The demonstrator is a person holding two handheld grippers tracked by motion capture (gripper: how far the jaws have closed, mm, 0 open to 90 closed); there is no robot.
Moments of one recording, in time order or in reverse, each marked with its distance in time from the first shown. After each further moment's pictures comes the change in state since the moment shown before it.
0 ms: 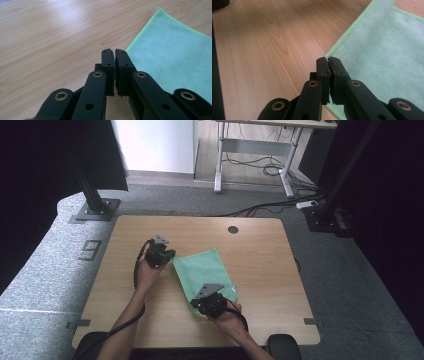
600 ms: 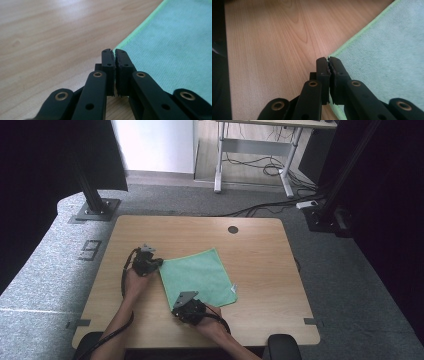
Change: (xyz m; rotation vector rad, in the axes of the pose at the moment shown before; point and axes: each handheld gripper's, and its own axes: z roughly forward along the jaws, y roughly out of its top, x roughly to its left) left arm 0.031 -0.045 -0.019 0.040 0.014 -0.070; right arm 0.040 0.021 0.048 0.054 0.081 -0.099
